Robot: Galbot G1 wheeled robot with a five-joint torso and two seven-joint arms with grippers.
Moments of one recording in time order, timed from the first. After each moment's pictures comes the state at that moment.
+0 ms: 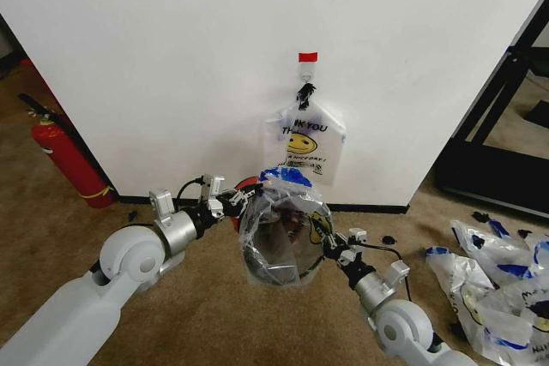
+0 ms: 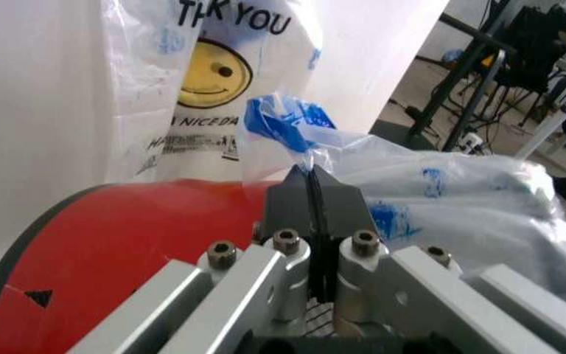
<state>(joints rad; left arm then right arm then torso) 1.02 -0.82 -0.22 -2.04 -1.05 0.38 0.13 -1.30 1.02 0.14 1.87 0.95 0.10 -0.11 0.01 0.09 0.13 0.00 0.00</state>
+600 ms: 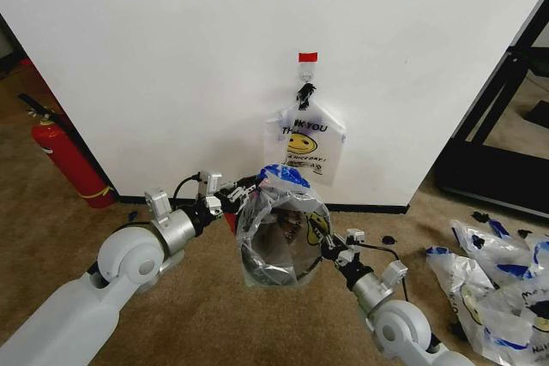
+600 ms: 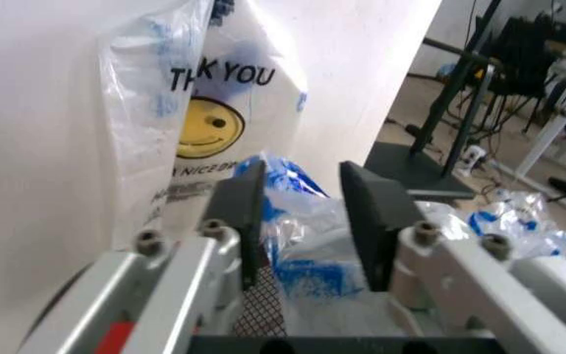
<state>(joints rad) 1.03 -0.80 -0.24 -2.08 -0.97 0.30 0.15 -1.28 1.03 0.12 1.85 0.94 0.11 -0.06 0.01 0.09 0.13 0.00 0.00</state>
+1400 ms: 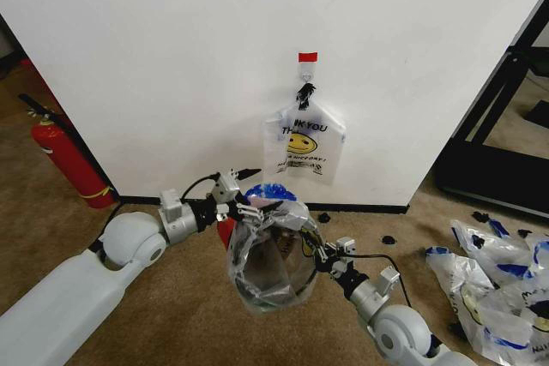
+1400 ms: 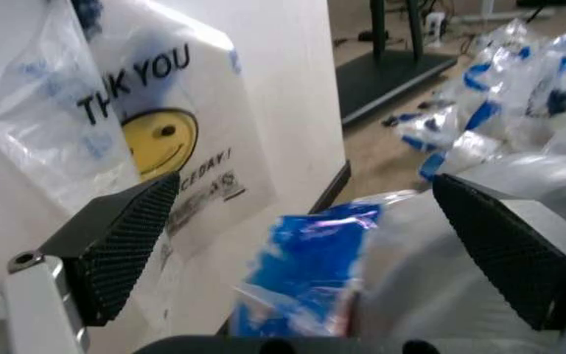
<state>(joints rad) 0.81 -0.75 -0.04 -1.86 -0.53 0.08 0.48 -1.30 0.96 0.07 1.84 0.78 0.12 -0.18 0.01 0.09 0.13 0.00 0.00</state>
